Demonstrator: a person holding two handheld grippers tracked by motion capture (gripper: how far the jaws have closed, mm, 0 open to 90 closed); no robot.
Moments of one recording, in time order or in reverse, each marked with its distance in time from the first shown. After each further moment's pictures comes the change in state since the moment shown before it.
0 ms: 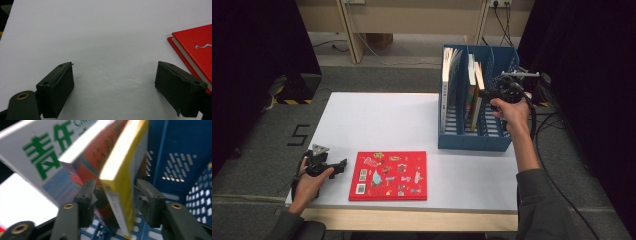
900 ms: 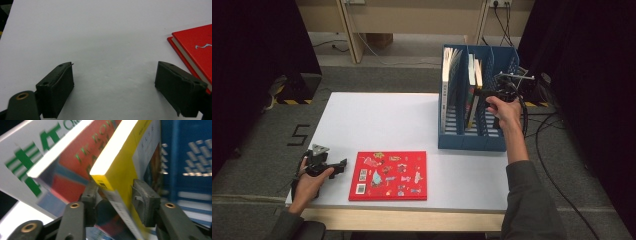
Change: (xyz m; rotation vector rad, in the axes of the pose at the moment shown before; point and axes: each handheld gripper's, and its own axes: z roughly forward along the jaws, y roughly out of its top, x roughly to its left) left arm 0.000 0.000 0.000 0.003 -0.002 0.001; right arm -0.016 -0.006 0.036 -0.026 0.116 0.159
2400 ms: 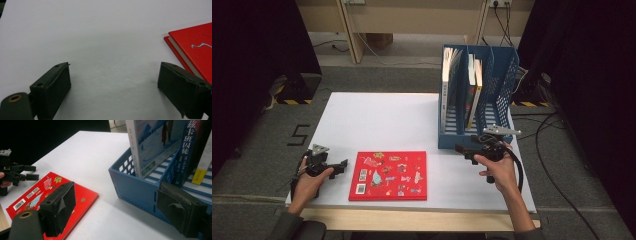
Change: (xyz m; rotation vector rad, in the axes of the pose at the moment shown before) left arm 0.001 0.000 0.001 0.007 -0.030 -0.001; right arm 0.060 -0.142 -0.050 0.066 0.161 -0.212
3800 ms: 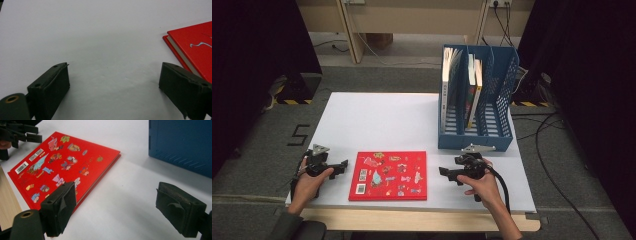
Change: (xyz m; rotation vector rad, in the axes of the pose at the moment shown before) left arm 0.000 0.000 0.000 0.002 -0.007 0.002; right arm 0.029 -0.053 0.039 0.193 0.055 -0.014
